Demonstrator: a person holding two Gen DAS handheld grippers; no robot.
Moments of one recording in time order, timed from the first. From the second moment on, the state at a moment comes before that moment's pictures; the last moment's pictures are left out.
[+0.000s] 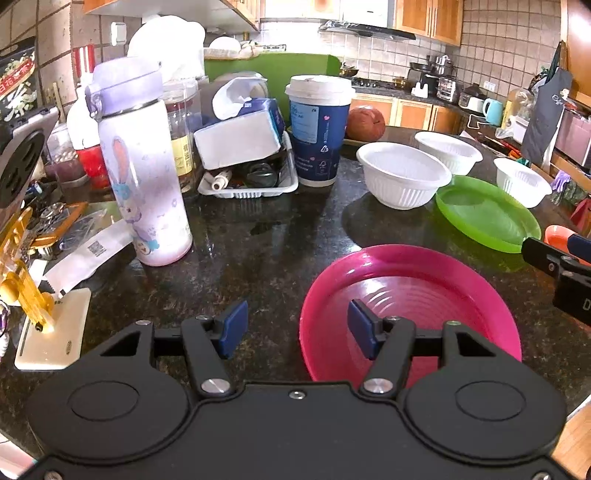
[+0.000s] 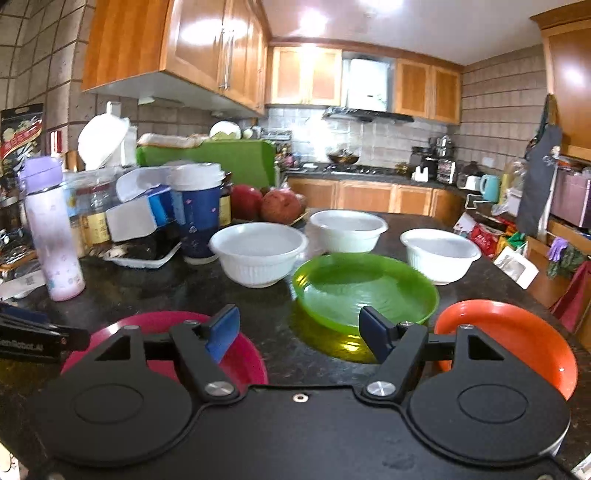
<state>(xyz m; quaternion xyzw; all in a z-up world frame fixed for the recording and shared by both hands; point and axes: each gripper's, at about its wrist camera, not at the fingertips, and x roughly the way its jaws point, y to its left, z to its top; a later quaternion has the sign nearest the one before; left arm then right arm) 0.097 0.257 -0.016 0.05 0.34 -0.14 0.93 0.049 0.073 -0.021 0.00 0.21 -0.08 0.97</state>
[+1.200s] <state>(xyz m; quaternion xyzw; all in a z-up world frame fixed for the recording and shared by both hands) 0.066 0.067 0.007 0.07 0.29 -0.22 0.93 0.001 -0.122 0.000 -0.03 0.17 -0.18 0.97</state>
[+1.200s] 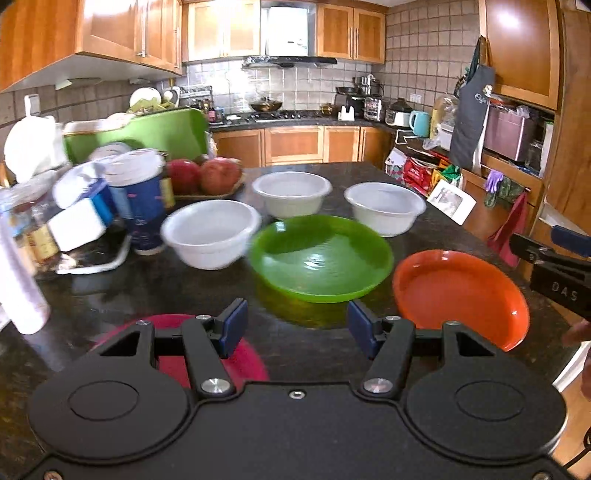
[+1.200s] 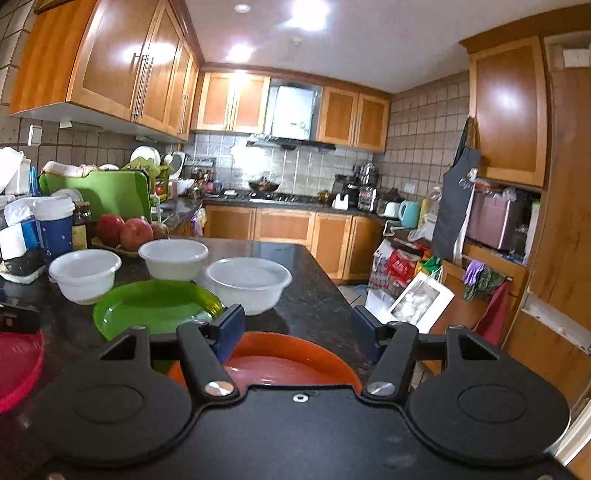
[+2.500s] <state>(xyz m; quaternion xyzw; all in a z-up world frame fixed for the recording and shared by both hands) 0.072 -0.063 -0.041 0.05 0.38 -0.13 0.91 0.077 -0.249 -0.070 0.03 0.31 -0.02 0.95</state>
